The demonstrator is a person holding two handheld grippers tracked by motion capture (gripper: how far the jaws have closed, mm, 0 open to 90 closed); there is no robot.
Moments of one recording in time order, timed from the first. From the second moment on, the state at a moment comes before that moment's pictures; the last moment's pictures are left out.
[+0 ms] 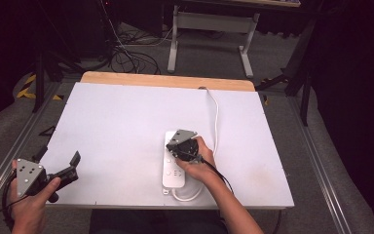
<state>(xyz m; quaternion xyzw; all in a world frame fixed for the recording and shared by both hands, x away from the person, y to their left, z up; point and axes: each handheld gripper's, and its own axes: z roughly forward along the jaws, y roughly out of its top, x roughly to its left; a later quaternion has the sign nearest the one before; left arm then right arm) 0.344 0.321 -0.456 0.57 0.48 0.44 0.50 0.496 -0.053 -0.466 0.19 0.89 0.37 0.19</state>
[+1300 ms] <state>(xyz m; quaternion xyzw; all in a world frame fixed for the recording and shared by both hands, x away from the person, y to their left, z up) 0.348 0.319 -0.457 0.57 0.48 0.44 0.50 0.496 -0.057 -0.467 0.20 0.87 0.40 0.21</state>
